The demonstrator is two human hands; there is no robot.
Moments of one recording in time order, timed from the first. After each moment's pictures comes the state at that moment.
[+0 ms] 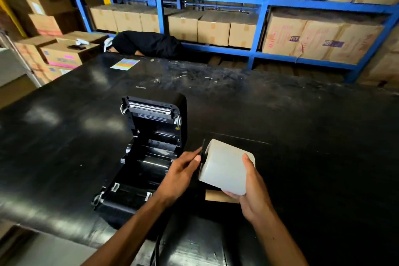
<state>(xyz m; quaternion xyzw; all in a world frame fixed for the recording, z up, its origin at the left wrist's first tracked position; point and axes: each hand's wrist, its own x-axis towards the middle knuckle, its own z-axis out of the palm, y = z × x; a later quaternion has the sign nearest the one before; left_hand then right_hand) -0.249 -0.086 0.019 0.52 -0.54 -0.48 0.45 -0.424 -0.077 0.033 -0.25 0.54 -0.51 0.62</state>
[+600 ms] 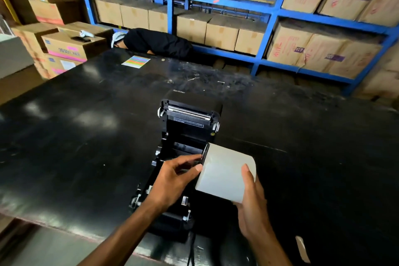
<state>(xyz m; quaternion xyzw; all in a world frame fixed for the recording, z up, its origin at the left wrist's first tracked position) -0.137 -0.061 0.040 0.50 -0.53 -0.46 0.50 -0.312 -0.043 0.046 -0.33 0.51 -0.56 0.57</state>
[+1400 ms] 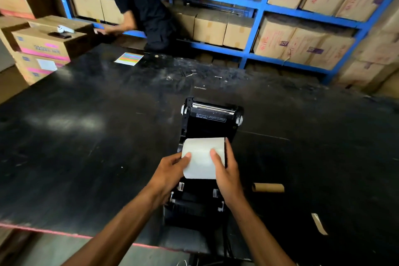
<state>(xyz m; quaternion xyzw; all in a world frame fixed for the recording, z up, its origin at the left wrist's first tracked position) -0.043 -0.069 0.023 0.52 -0.41 -0.60 0.45 -0.185 -0.068 0.019 -0.44 0.60 -0.51 0.43</state>
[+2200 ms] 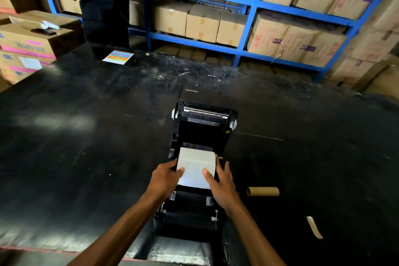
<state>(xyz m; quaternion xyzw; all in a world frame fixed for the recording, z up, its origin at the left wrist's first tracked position) -0.046 -0.102 -0.013 0.63 -0.53 -0.46 0.33 -0.217 -0.084 -0.020 -0.55 0.69 -0.25 0.40</state>
